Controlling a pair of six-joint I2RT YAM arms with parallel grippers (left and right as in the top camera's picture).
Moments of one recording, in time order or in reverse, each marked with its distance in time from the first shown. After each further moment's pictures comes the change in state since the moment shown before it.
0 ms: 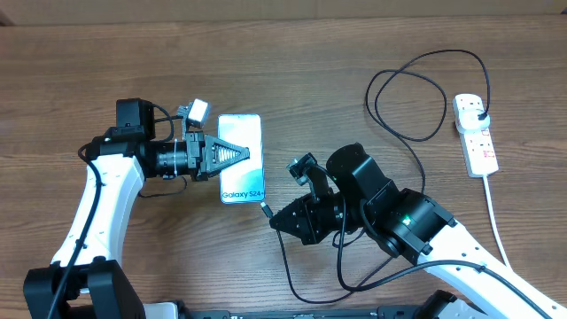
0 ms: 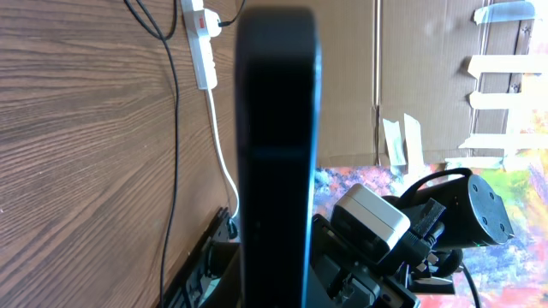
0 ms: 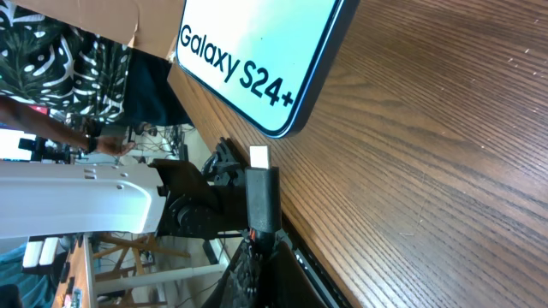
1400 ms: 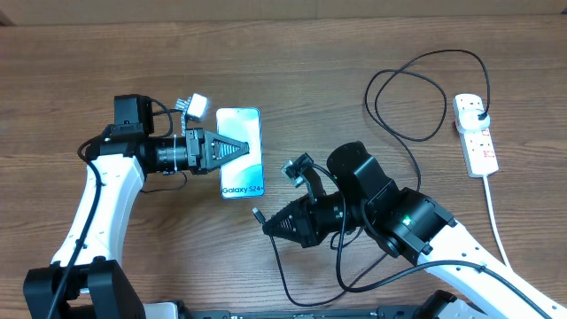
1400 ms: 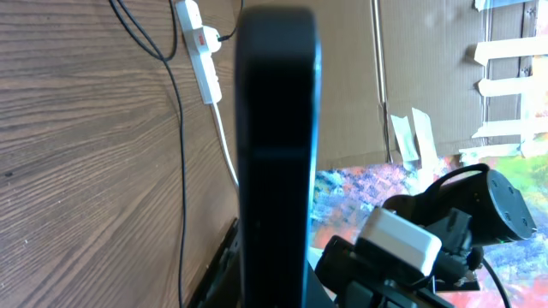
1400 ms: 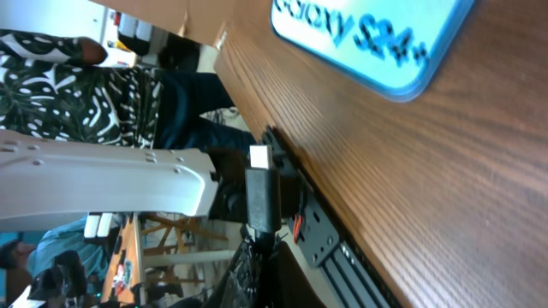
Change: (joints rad) left arm 0.000 0.000 0.000 0.100 -0.004 0.000; right arm 0.000 0.000 0.000 0.041 -0.135 0.053
